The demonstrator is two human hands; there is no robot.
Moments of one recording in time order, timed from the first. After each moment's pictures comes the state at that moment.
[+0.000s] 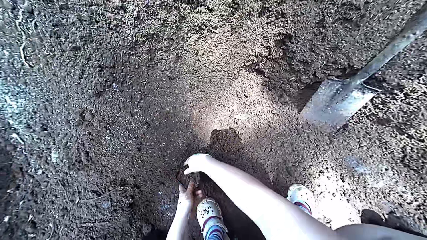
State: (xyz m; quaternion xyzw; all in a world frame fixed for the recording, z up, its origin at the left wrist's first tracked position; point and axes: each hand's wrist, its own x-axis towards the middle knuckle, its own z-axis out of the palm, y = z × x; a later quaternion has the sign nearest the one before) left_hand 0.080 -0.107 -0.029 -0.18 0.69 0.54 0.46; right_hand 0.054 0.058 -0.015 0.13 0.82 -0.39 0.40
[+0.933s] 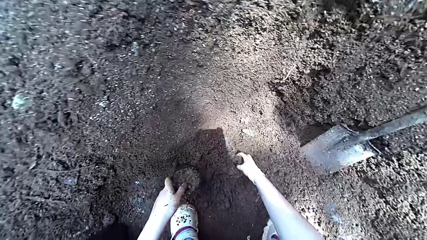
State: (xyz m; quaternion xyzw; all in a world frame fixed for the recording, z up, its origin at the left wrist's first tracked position) left_hand 0.045 -0.120 -0.023 0.06 0.83 0.22 0.51; right_hand 0.211 0.176 -0.107 0.50 0.76 -0.36 0.23
